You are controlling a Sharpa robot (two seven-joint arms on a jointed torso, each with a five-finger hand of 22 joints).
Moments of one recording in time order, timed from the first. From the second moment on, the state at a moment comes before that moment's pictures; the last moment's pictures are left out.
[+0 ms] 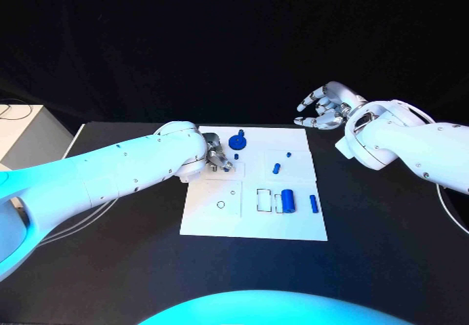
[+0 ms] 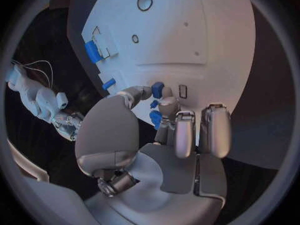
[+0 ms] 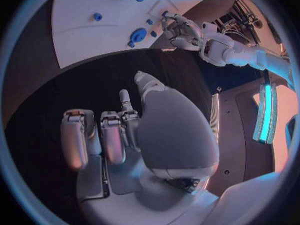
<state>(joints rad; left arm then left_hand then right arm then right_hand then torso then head) 1.21 -0.52 -0.01 1.21 -1.15 0.06 -0.59 1.10 -0.27 0.50 0.20 0.64 0.89 0.07 0.54 0.82 1.26 -0.01 1.15 0.91 1.47 -0.07 1.57 1.31 0.06 1.43 0.04 1.47 1.30 1.37 -0.79 -0.12 1.40 -1.08 -0.46 -0.16 1.43 -0.21 0.23 0.28 0.28 0.90 0.16 0.26 0.26 1.46 0.08 1.47 1.31 1.47 0.00 1.57 1.31 0.02 1.47 0.11 1.48 1.31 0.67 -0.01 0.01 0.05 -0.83</state>
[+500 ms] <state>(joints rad) 1.20 -0.55 -0.01 1.23 -1.15 0.03 -0.59 1.13 -0.17 0.10 0.30 0.27 0.89 0.08 0.53 0.82 1.25 0.00 1.15 0.91 1.47 -0.06 1.57 1.31 0.06 1.42 0.04 1.46 1.30 1.37 -0.79 -0.12 1.40 -1.08 -0.46 -0.16 1.43 -0.21 0.23 0.28 0.28 0.90 0.16 0.26 0.26 1.46 0.08 1.47 1.31 1.47 0.00 1.57 1.31 0.02 1.47 0.11 1.48 1.31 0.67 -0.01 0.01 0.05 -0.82</state>
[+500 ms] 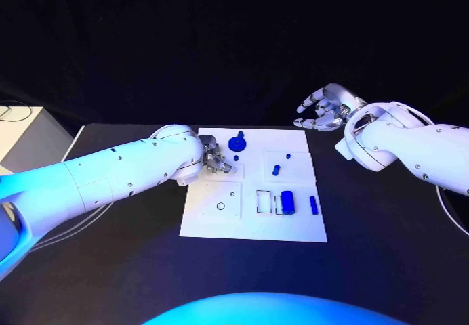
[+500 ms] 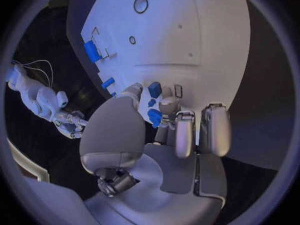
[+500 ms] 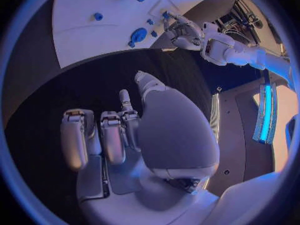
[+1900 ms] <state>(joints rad) 1.21 -0.56 0.19 1.15 -1.10 0.02 -0.59 1.27 -0.11 0.12 0.30 0.25 0.88 0.09 0.50 0.79 1.21 0.01 1.13 0.87 1.47 -0.05 1.57 1.31 0.06 1.40 0.06 1.44 1.25 1.37 -0.80 -0.12 1.40 -1.08 -0.46 -0.16 1.43 -0.21 0.23 0.28 0.28 0.89 0.16 0.26 0.26 1.46 0.08 1.47 1.31 1.47 0.00 1.57 1.31 0.02 1.47 0.11 1.48 1.31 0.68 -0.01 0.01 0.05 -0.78</state>
